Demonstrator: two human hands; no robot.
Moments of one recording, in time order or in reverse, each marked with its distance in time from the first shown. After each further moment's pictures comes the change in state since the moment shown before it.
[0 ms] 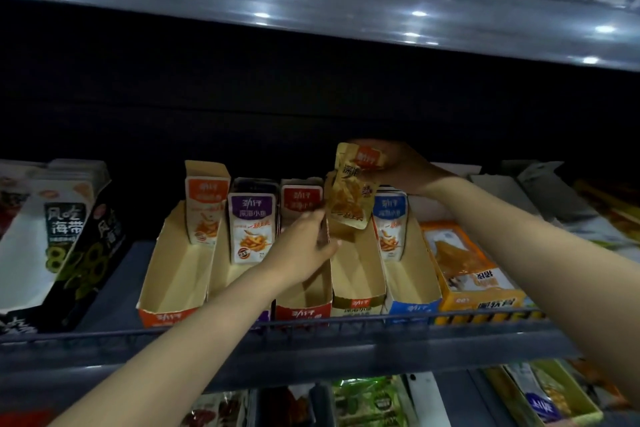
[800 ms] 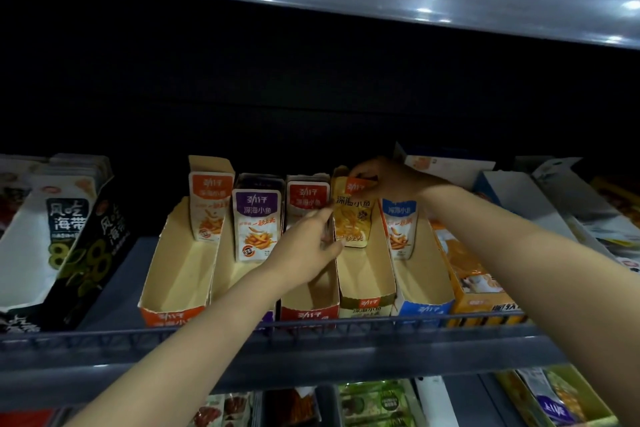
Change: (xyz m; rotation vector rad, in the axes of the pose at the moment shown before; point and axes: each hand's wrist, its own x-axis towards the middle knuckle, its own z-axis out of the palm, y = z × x) left_hand 0.000 -0.007 0.002 0.018 -0.005 -0.009; right_hand 0.024 0.022 0.025 -0.330 -0.260 0.000
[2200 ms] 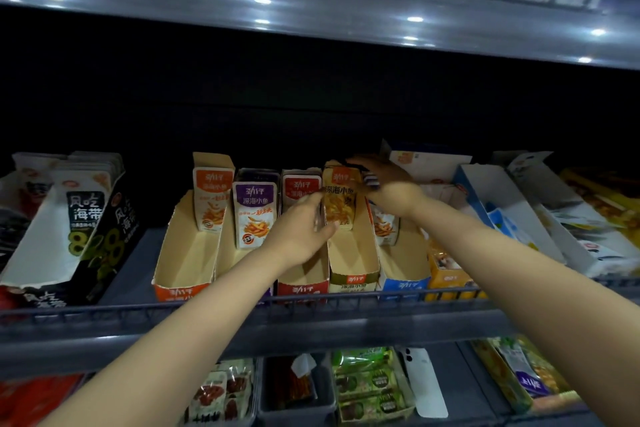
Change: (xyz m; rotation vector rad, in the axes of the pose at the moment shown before) left_hand -0.011 0.016 -0.010 0.039 0.036 -0.003; right_hand -0.046 -0.006 0.021 -0.058 0.344 -0.002
